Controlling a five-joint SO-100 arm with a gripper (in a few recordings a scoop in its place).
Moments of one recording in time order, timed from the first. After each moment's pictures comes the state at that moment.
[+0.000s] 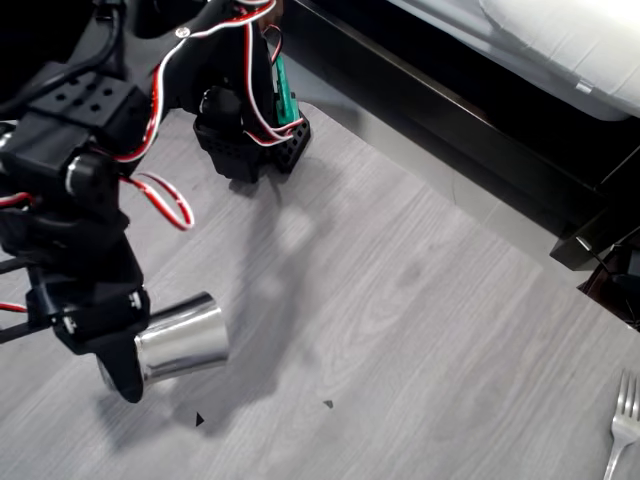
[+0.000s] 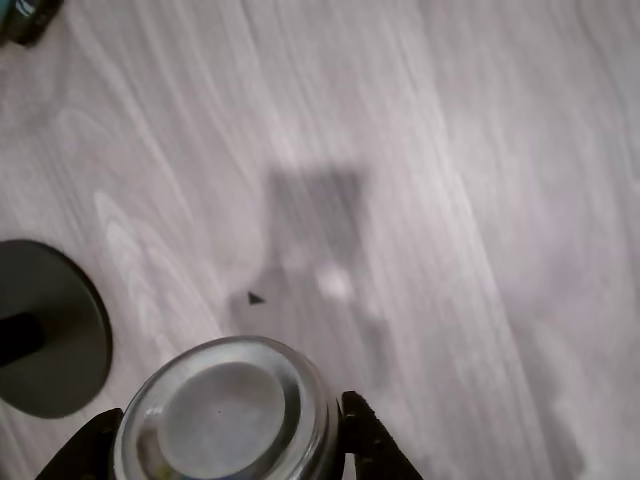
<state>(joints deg) 19.5 101.6 91.2 78.6 -47.3</state>
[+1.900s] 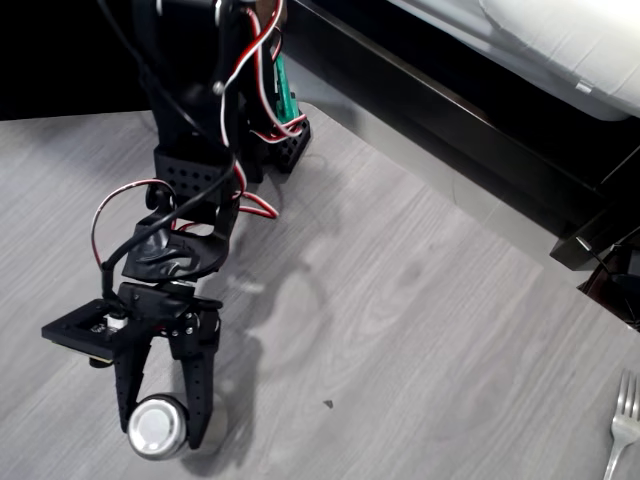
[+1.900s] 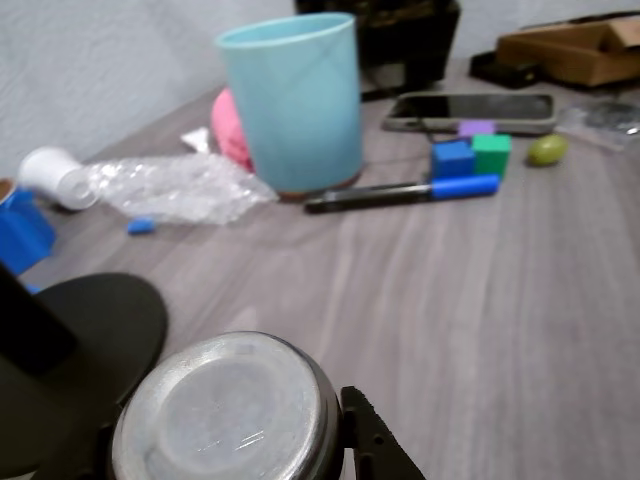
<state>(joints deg) 11.7 91.9 155.6 -49.6 -78.9</state>
